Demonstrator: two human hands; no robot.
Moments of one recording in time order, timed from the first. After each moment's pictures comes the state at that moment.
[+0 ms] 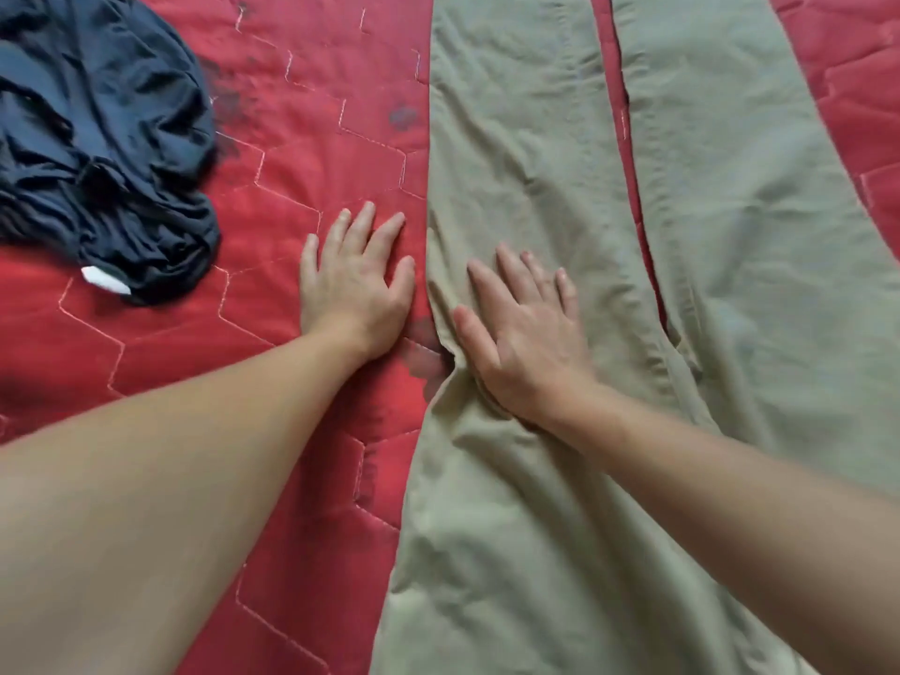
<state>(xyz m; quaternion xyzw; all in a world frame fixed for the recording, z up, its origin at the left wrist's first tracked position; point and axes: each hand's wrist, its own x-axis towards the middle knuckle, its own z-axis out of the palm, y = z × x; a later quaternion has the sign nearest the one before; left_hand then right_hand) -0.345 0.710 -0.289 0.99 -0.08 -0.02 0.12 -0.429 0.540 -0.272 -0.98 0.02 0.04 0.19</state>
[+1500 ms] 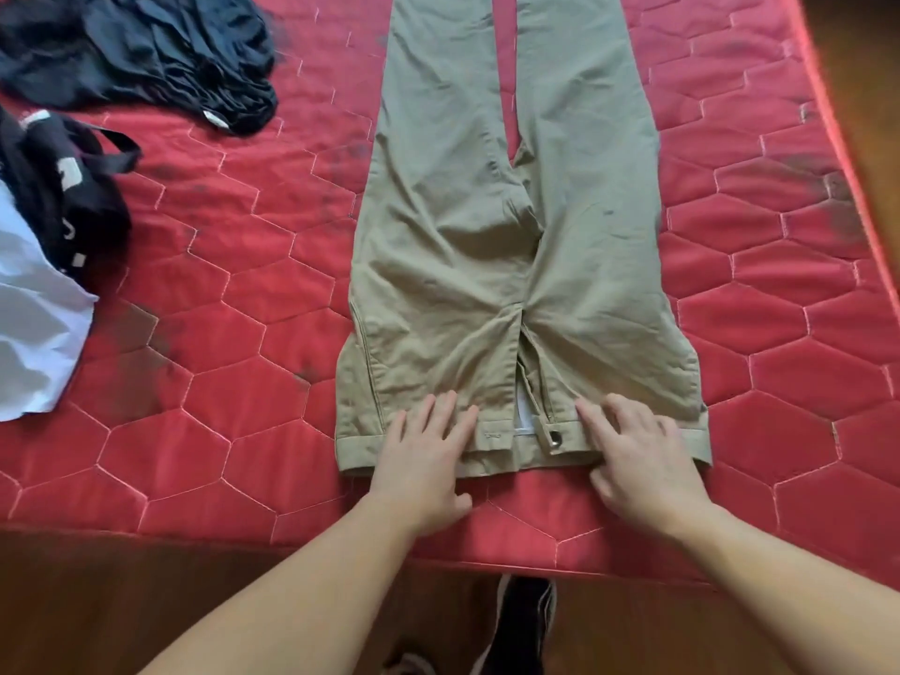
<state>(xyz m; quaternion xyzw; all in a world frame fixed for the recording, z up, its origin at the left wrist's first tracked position) -0.867 0.685 -0.219 0.94 -0.25 -0.24 0.01 -0.916 0.438 -0.204 -0.98 0.00 0.19 0.03</state>
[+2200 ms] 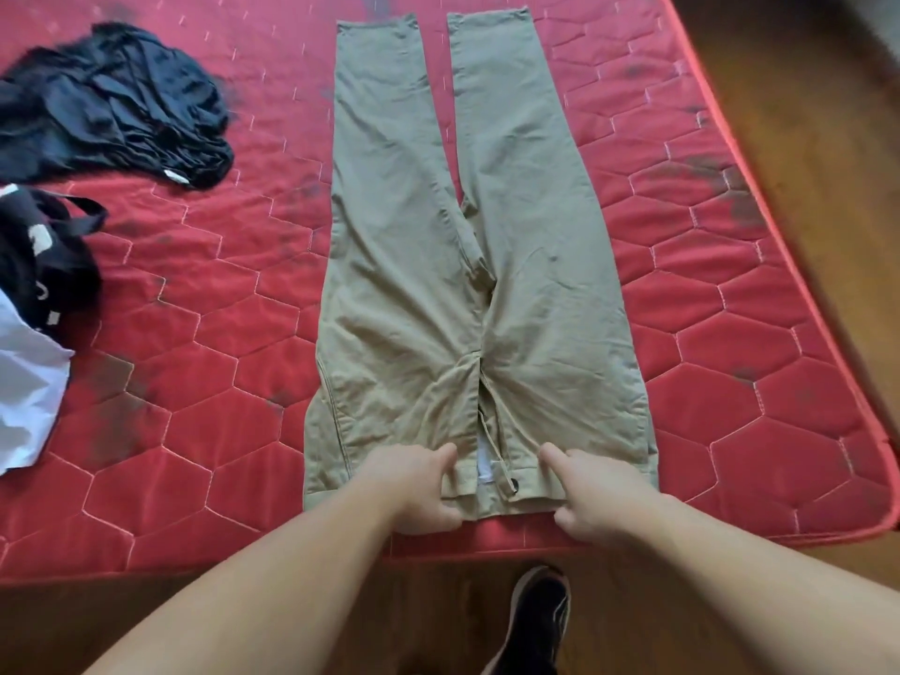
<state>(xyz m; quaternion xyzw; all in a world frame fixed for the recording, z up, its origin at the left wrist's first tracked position) -0.864 0.664 -0.175 0.87 -0.31 -0.38 -0.05 -0.950 0.444 -0.182 -0.93 -0.01 0.36 0.11</state>
